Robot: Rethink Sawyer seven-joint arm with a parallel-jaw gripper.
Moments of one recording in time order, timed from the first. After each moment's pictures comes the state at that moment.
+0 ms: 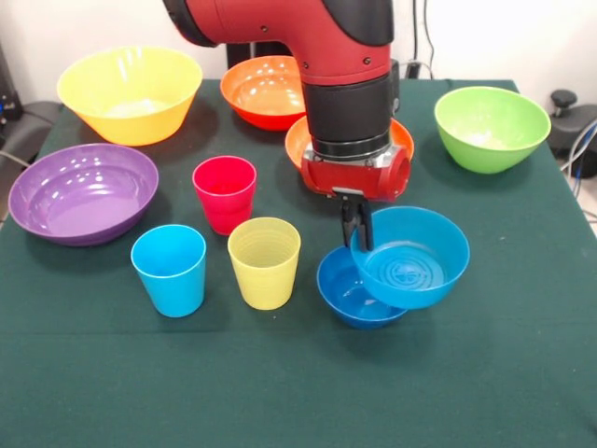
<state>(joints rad) -0.40 -0.46 0.25 1.60 -0.03 0.23 2.03</state>
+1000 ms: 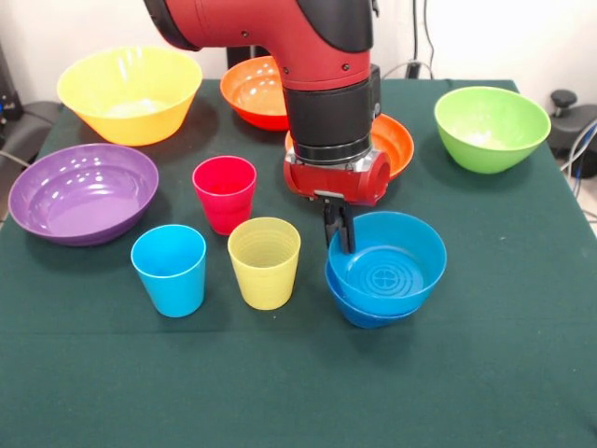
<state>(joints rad) -0.43 -0.45 0.25 1.60 -0.06 0.23 2.03</state>
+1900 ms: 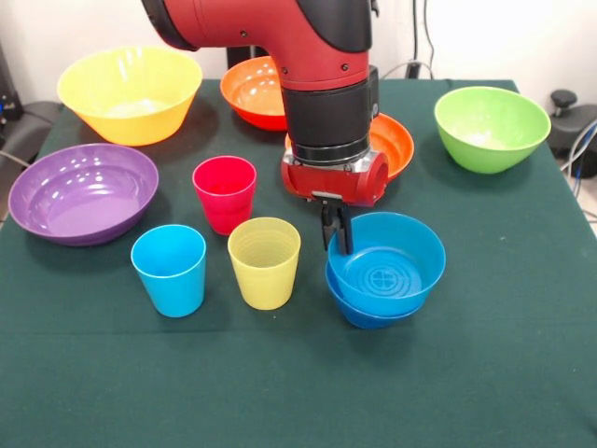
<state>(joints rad) -0.43 -0.45 0.25 1.59 -0.07 0.23 2.03</state>
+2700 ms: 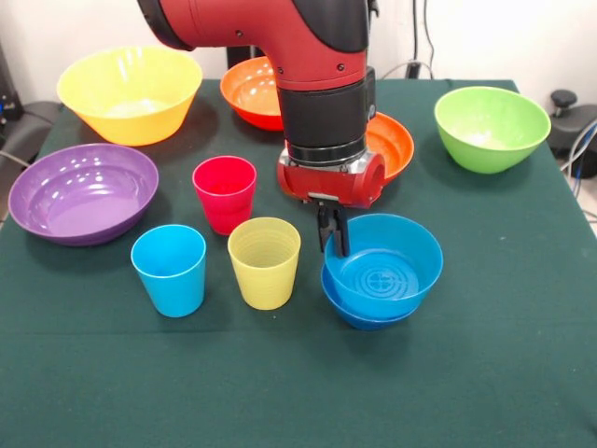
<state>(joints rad) -0.43 -0.45 0.25 1.58 -0.07 0.23 2.03</state>
